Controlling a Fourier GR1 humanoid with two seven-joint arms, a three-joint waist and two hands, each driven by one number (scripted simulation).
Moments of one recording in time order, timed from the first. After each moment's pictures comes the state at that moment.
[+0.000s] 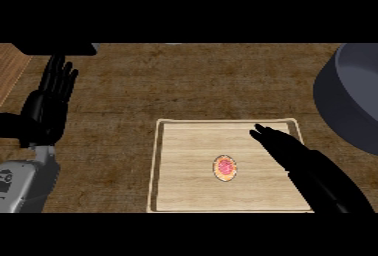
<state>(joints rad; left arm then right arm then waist) -0.29 0.35 -0.02 -1.51 0.29 0.21 0.01 -0.10 -0.49 0.42 -2.13 0.47 0.34 0.55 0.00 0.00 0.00</state>
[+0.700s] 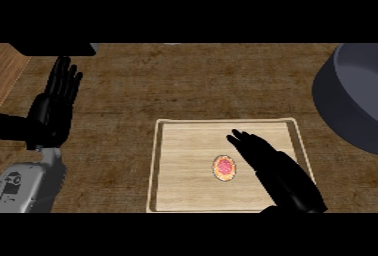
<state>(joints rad) -0.28 0.28 0.02 -1.51 0.22 0.18 0.01 -0.08 -0.32 0.49 -1.95 0.66 0.33 0.43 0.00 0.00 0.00</state>
